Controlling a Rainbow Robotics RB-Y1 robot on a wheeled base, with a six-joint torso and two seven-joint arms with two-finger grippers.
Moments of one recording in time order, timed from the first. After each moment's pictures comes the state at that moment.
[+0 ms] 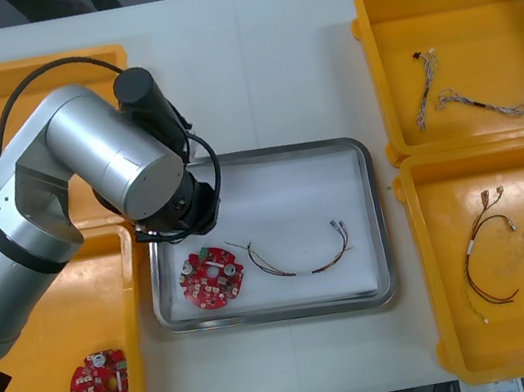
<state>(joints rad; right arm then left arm) -0.72 -0.79 -0.15 -1.49 -0.66 1.80 2.19 -0.69 0.52 -0.54 -1.80 0.58 1.71 -0.97</state>
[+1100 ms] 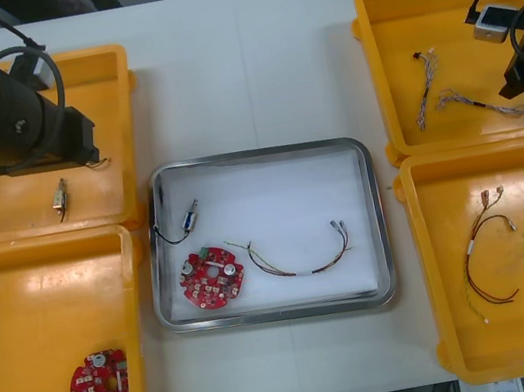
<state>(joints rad) -0.82 -0.74 0.00 -1.05 -0.68 1.42 2.52 -0.69 0.58 -0.02 -1.84 0.62 1.89 -1.19</state>
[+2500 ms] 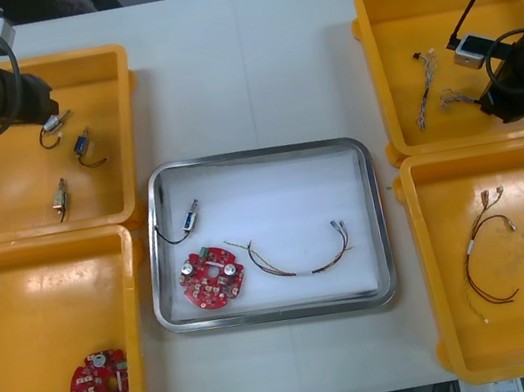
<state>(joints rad) -0.84 -0.69 0.04 -0.87 -0.71 1.29 2.52 -0.79 0.65 0.01 -1.30 0.61 1.30 -1.60</state>
